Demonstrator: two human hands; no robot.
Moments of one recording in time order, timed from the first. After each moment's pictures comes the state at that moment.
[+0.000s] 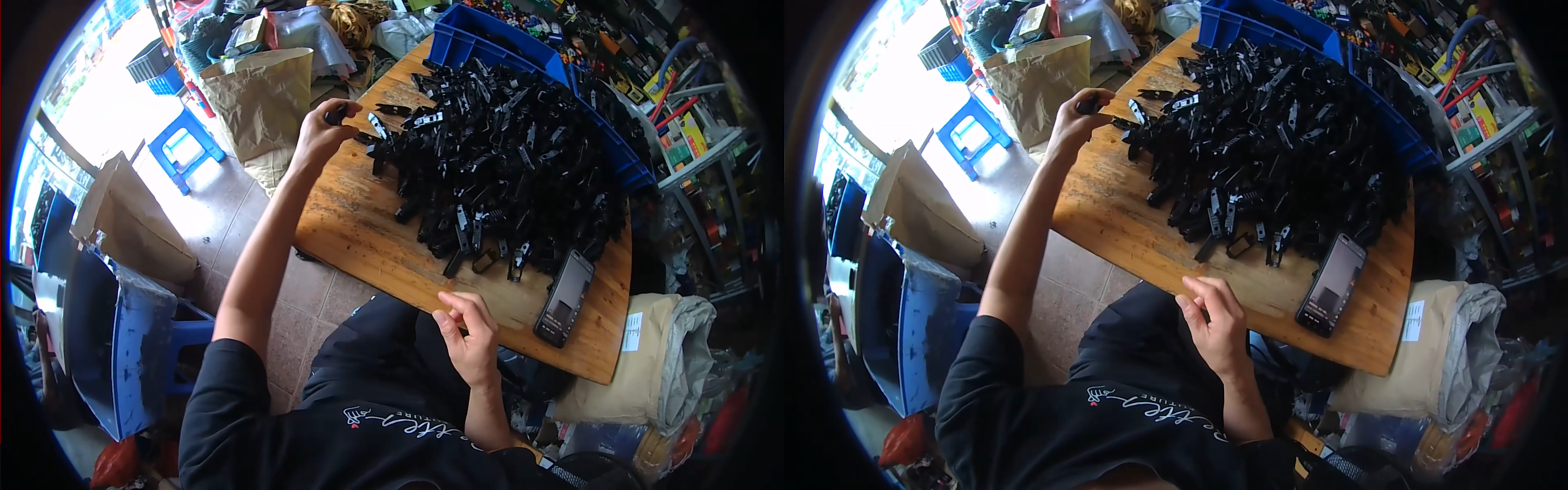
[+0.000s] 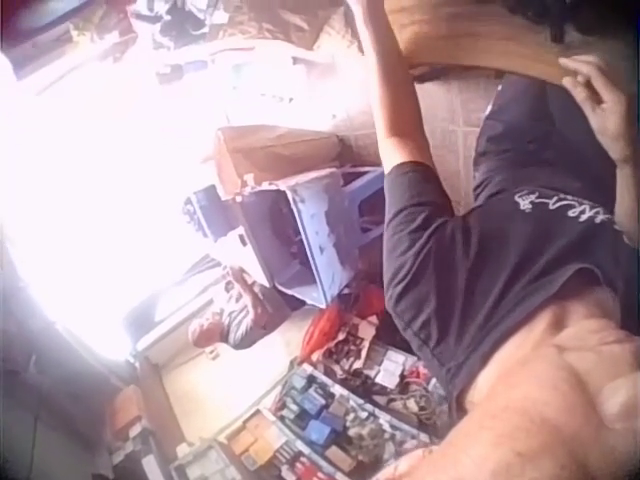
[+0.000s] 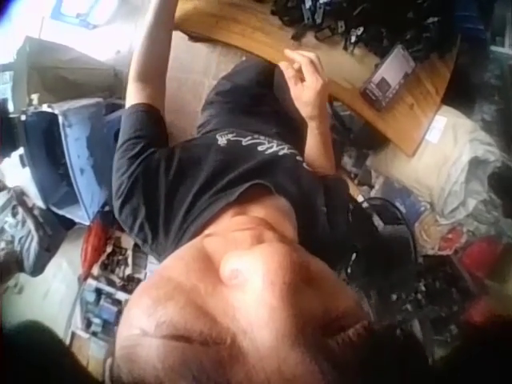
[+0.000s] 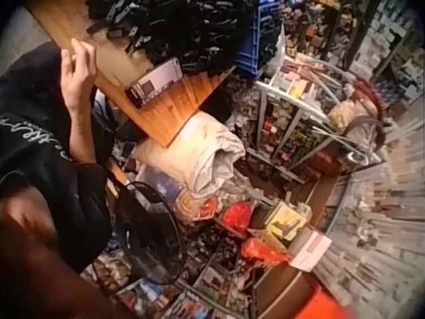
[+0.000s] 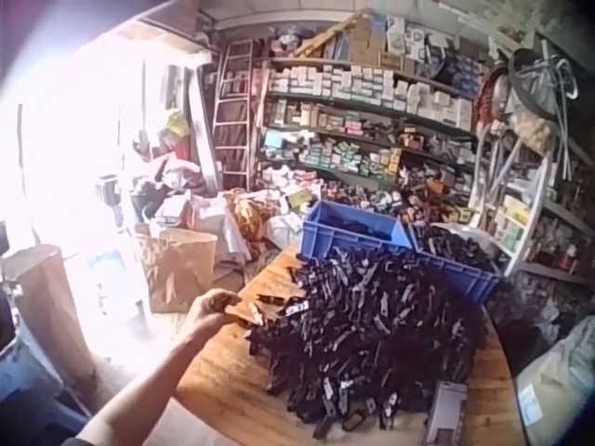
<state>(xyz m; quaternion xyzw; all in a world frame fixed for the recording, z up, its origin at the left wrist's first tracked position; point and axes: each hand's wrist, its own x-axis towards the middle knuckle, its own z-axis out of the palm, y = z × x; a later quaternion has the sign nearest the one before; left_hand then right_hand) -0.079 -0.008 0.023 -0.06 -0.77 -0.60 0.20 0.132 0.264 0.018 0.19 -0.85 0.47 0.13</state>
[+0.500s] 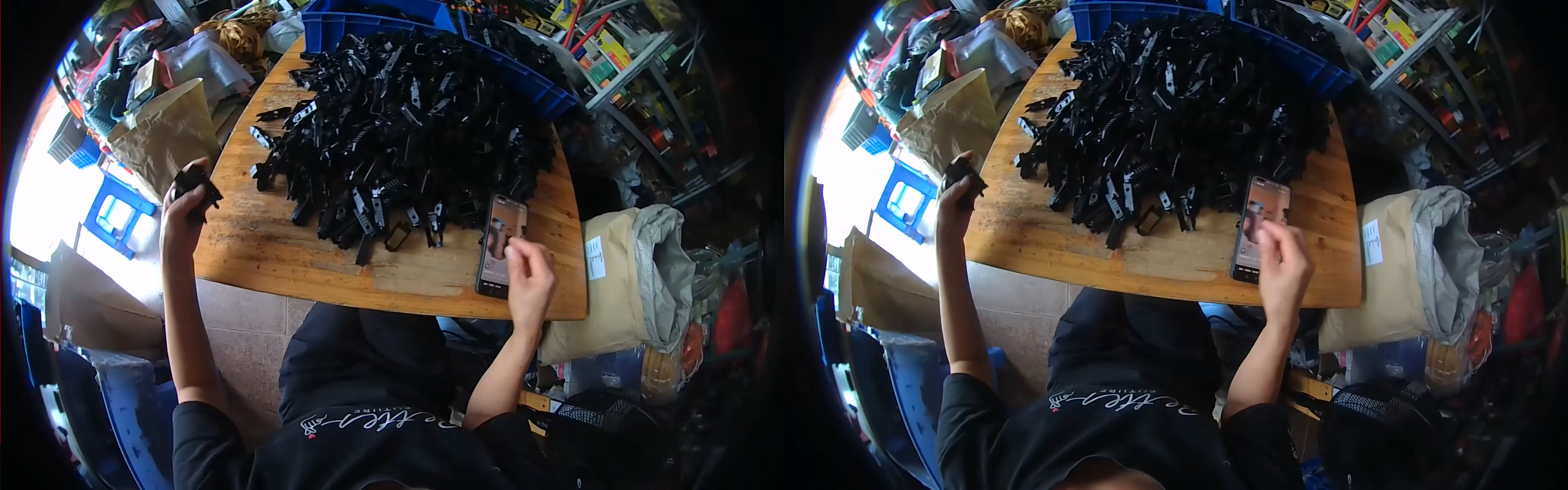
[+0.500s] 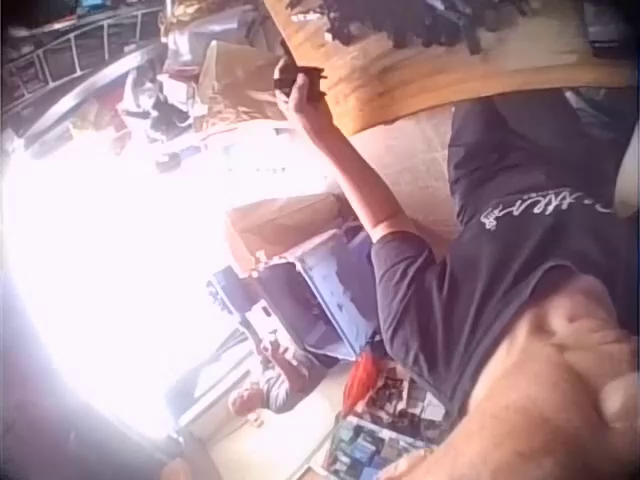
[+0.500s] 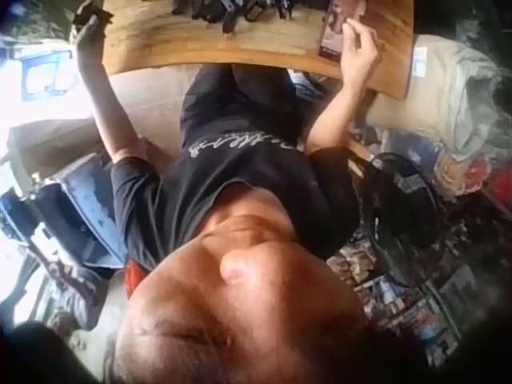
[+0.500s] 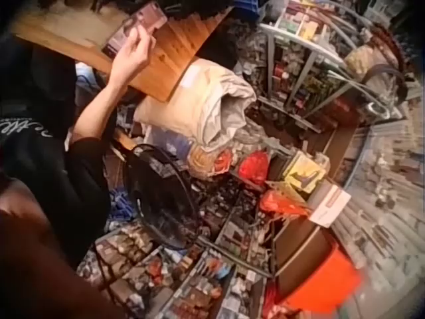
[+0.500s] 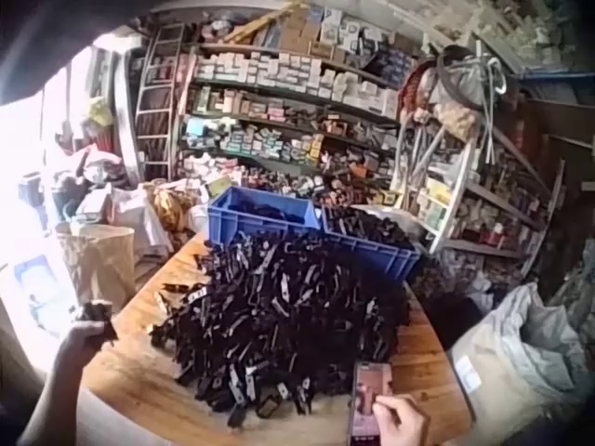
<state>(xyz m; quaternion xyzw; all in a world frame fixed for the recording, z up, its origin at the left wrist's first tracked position) -0.032 -0.052 0.005 -0.10 -0.57 -0.82 0.00 0.119 0.396 0.044 -0.04 -0.89 0.31 0.33</state>
